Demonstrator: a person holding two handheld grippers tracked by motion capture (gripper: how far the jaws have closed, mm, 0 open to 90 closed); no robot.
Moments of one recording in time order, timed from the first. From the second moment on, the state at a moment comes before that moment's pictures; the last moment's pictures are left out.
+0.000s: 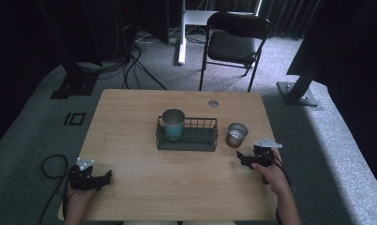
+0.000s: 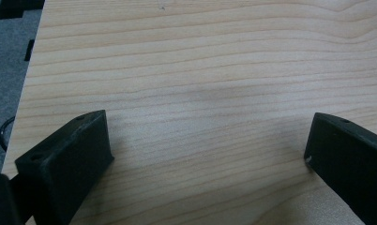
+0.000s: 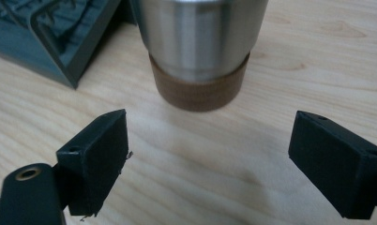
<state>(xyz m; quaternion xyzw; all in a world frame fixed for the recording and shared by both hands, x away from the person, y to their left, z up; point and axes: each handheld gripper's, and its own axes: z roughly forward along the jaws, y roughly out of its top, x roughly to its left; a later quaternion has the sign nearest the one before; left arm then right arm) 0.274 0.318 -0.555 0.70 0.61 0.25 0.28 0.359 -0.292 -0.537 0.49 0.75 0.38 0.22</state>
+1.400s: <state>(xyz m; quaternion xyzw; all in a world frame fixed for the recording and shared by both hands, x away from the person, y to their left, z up) 0.274 0.318 -0.555 0.70 0.61 0.25 0.28 0.399 -0.275 -0.527 0.47 0.72 0.45 0.25</state>
